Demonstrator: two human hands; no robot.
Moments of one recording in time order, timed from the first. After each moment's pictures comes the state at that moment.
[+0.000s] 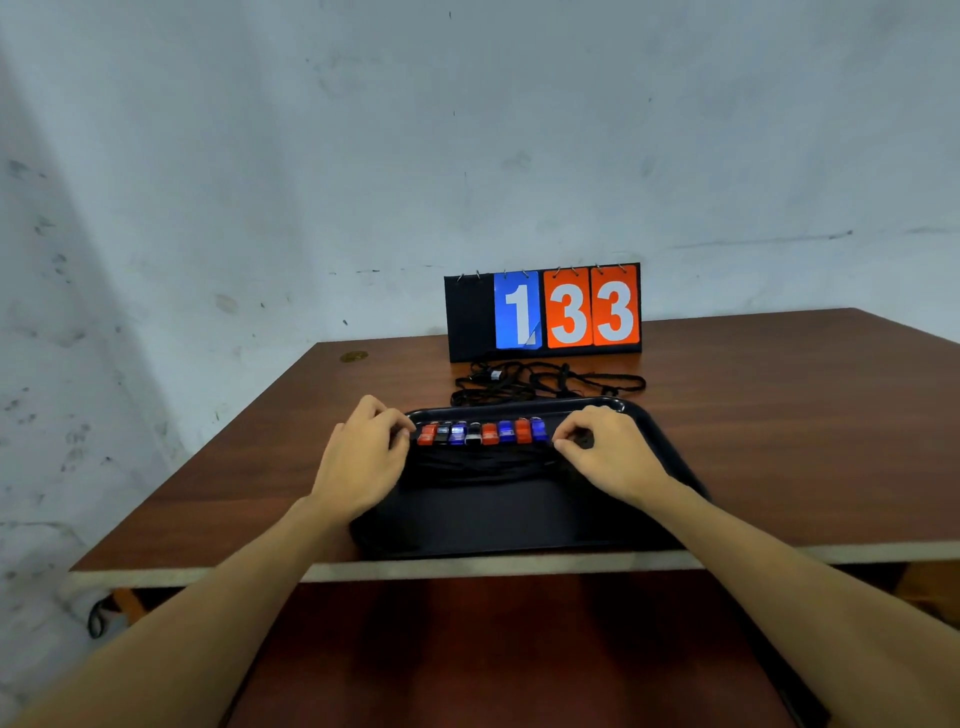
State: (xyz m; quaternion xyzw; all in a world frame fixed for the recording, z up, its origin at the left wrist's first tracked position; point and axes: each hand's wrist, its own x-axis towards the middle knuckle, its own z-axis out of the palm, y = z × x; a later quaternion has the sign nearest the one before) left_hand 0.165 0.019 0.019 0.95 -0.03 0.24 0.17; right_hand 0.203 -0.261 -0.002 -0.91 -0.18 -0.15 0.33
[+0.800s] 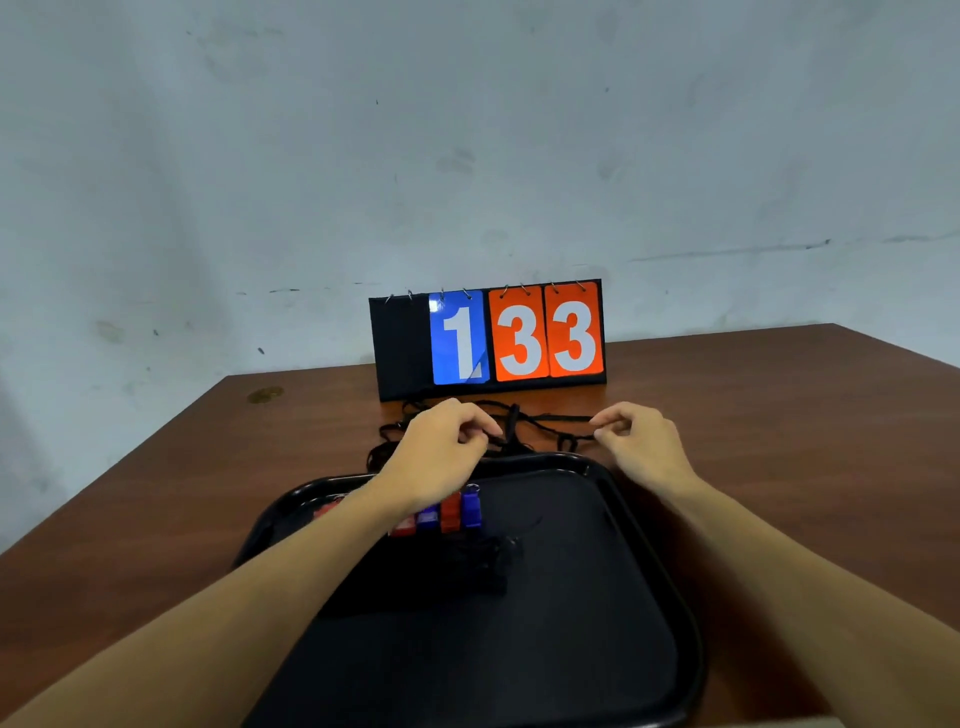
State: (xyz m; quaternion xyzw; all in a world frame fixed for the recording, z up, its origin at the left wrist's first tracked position) left_hand 0.285 -0.116 0.041 0.92 -0.16 0.12 0.33; right_hand 0.327 -0.347 -0.003 -0.89 0.00 -0.15 0.44
